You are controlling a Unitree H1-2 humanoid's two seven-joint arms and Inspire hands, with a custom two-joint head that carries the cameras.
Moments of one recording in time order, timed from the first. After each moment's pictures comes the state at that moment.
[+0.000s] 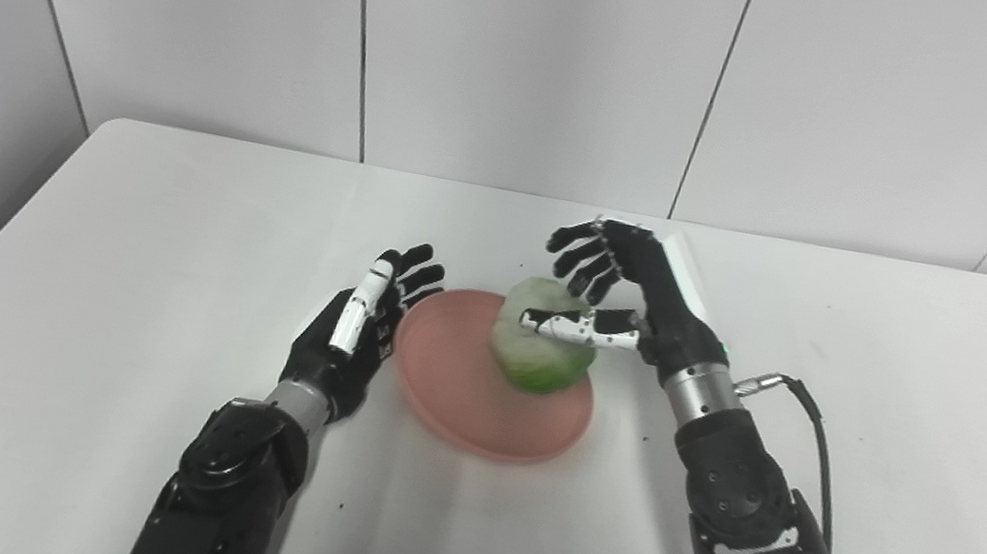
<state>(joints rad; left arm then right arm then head) -0.36 -0.01 0.04 0.22 -0.25 0.26 -0.14 -0.56 -0.10 0.24 0.24 -0.32 -0.06 0.02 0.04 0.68</state>
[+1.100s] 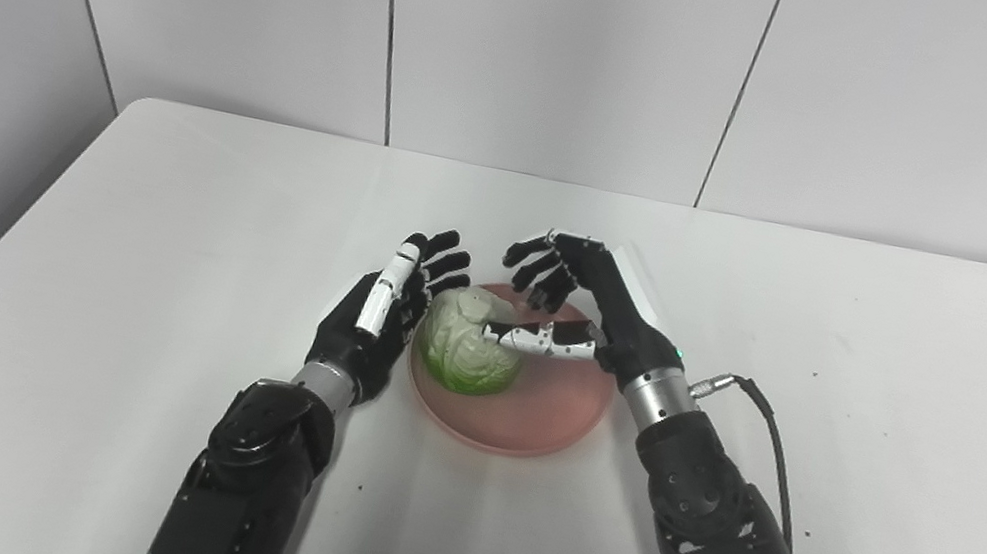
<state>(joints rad) -0.36 -0.02 0.05 0.20 -0.24 0.29 -0.13 -0.56 -0.07 0.25 0.33 -0.36 -0.17 0.02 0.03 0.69</state>
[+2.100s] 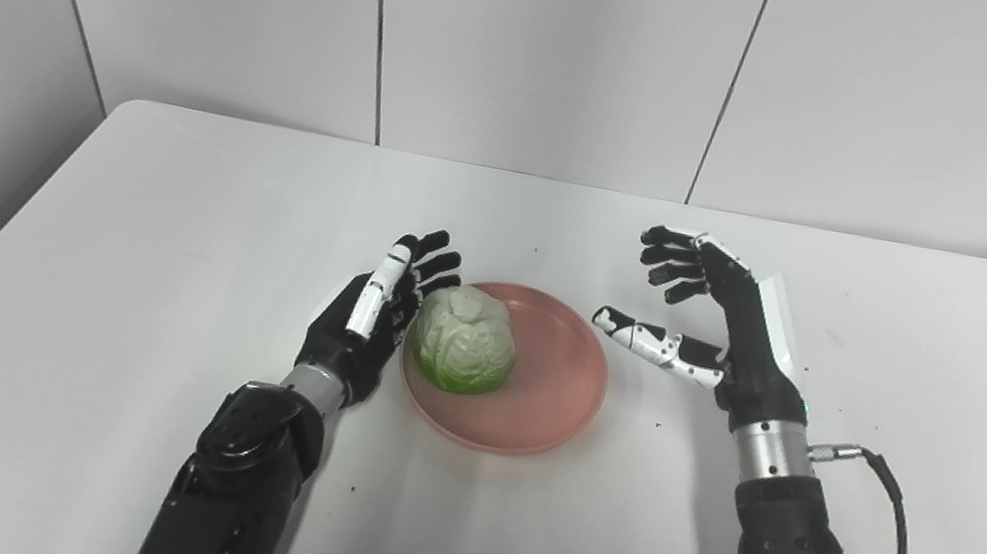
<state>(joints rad) -0.33 0.00 0.05 0.18 -0.21 0.25 -0.13 -0.35 -0.10 0.09 0.08 -0.39 -0.13 -0.06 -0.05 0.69</state>
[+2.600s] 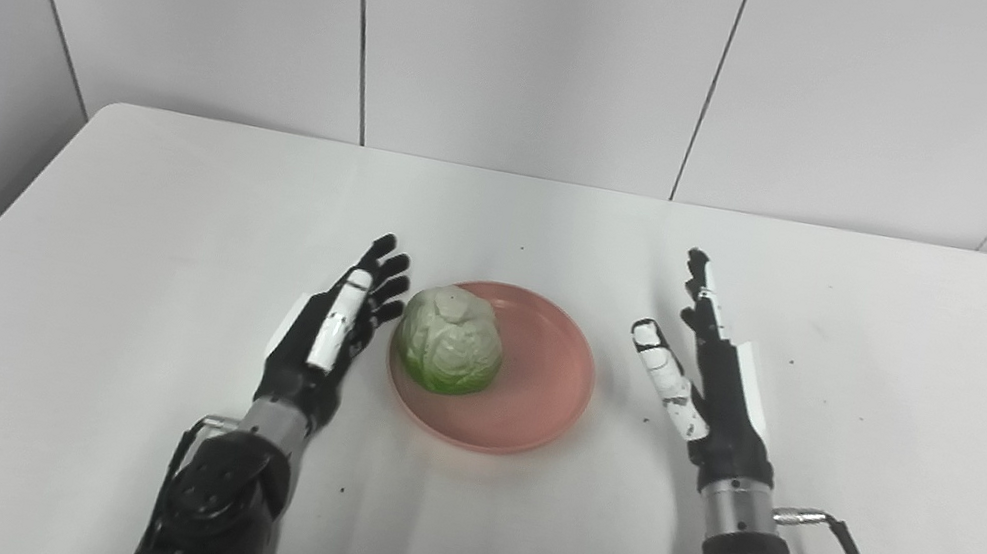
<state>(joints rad) -0.23 -0.01 0.04 0.15 -0.12 0.07 -0.09 -0.24 -0.01 0.08 0.02 -0.27 0.00 -0.03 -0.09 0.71</state>
